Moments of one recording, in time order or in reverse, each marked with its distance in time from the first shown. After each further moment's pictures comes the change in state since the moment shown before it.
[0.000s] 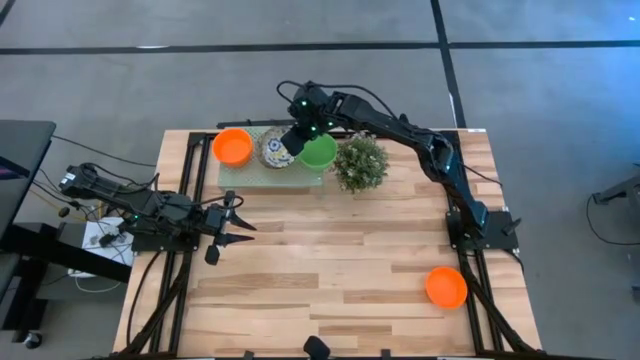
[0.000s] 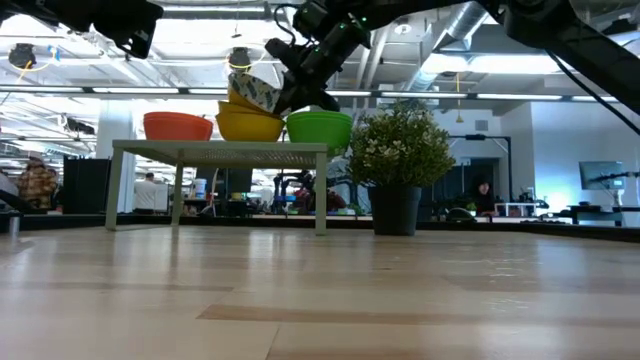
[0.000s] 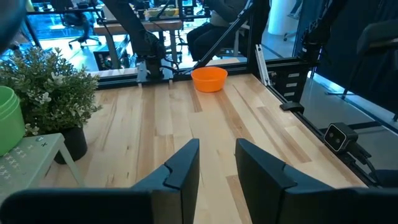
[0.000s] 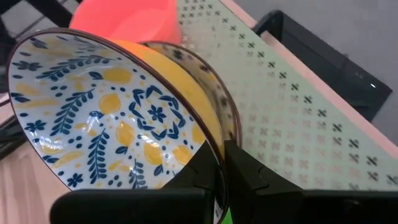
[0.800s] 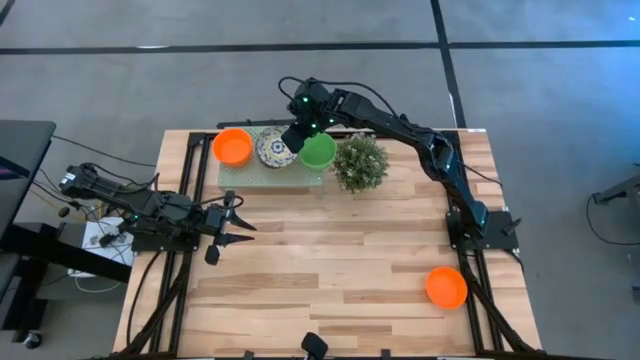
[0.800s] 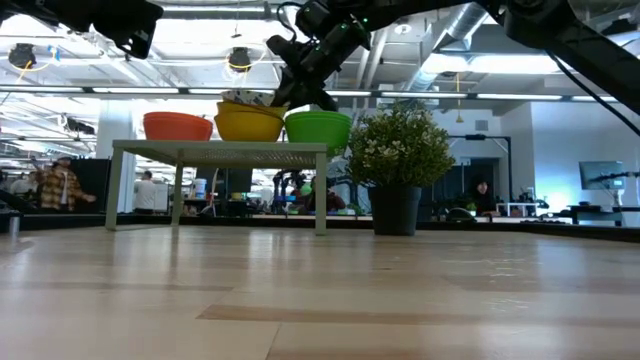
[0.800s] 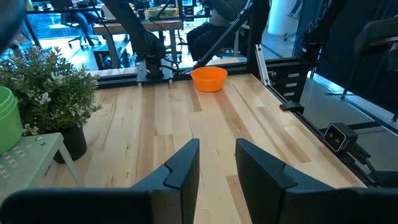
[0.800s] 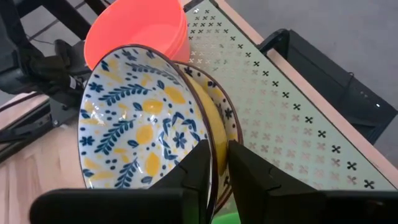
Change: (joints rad) left arm 0.000 0.000 0.000 -0.002 0.000 -0.003; right arm -0.012 0.001 0.006 0.035 -0.034 -0.052
